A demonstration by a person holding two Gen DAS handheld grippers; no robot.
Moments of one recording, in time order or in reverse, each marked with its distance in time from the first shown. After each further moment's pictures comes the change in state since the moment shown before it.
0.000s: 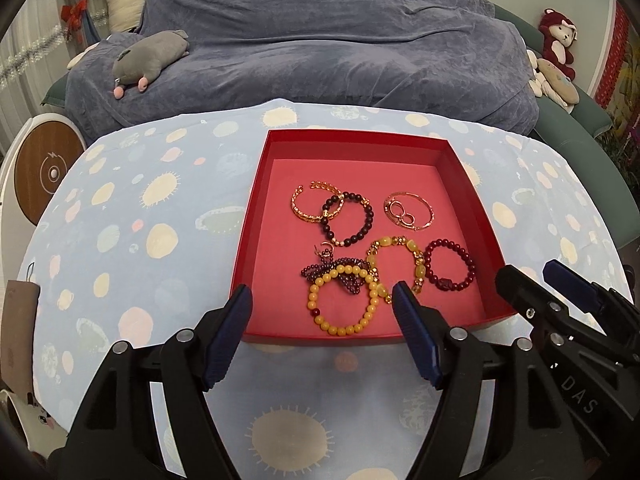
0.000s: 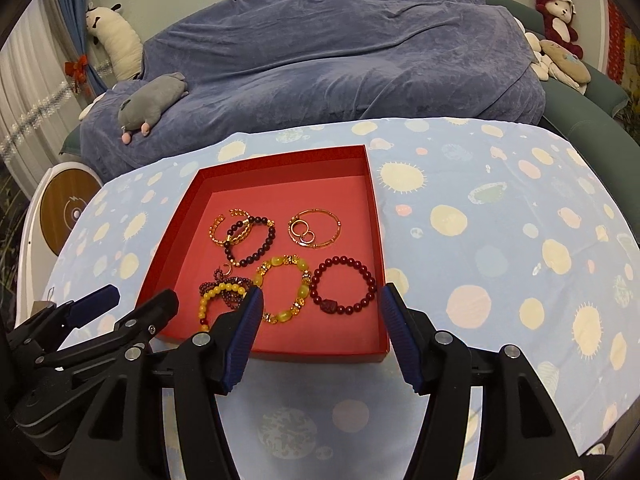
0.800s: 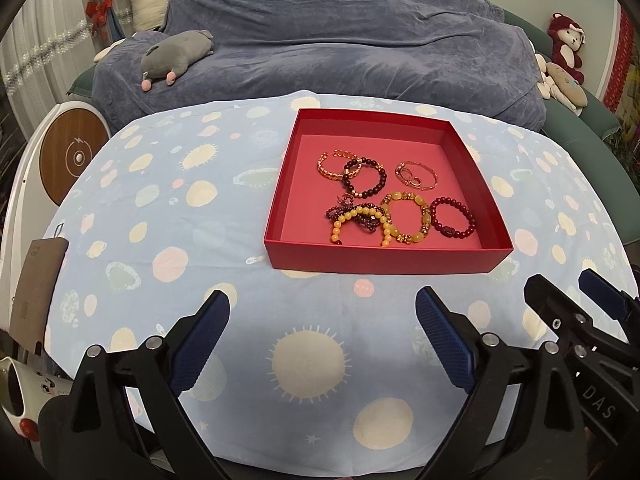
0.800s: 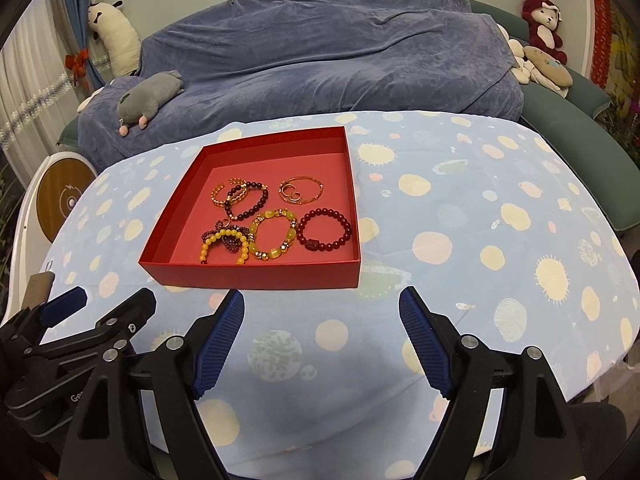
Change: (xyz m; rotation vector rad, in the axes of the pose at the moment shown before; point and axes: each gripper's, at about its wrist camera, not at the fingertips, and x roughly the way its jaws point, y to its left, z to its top) left arm -0.045 0.006 -0.060 -0.025 -0.024 0.063; right arm -0.050 -0.003 -0.058 -0.011 -0.018 -0.063
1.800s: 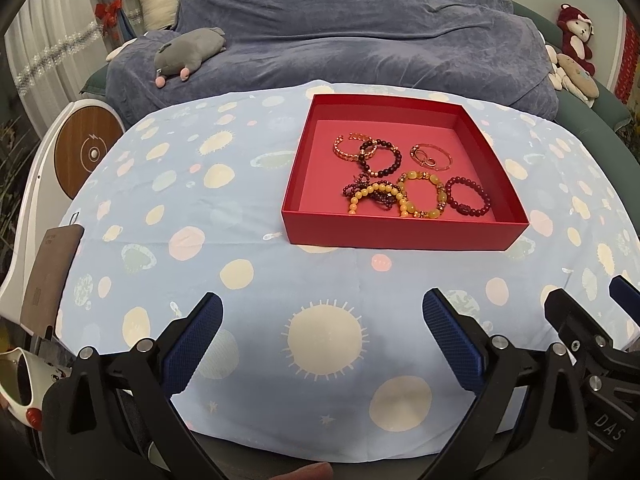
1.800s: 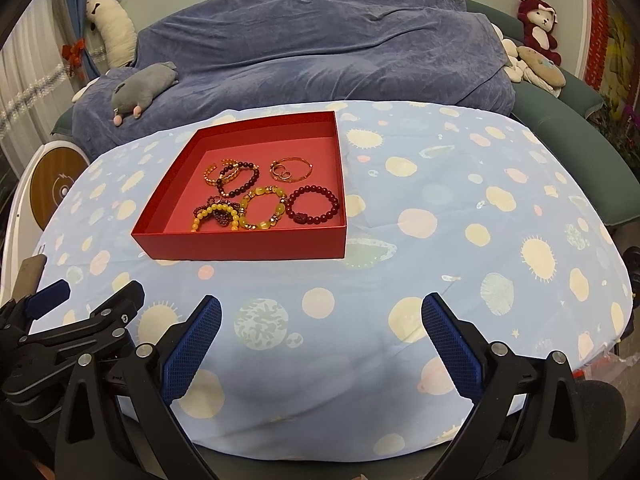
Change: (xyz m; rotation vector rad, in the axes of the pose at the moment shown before) left arm -0.001 0.002 -0.019 0.001 0.013 0.059; right arm -0.006 -0.002 -0.021 -0.016 0.012 -0.032
